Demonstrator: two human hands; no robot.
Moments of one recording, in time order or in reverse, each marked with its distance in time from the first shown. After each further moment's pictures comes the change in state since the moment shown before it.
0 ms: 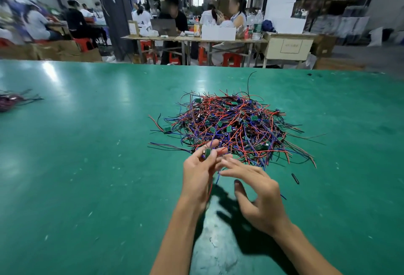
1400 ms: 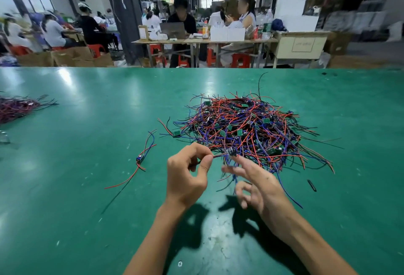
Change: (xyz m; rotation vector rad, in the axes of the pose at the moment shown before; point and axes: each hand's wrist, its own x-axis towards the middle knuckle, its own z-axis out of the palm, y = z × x) left_hand 0.002 0.035 -0.046 0.936 0.013 0.825; right_hand 0.033 -0.016 0.010 1.127 -0.067 0.911
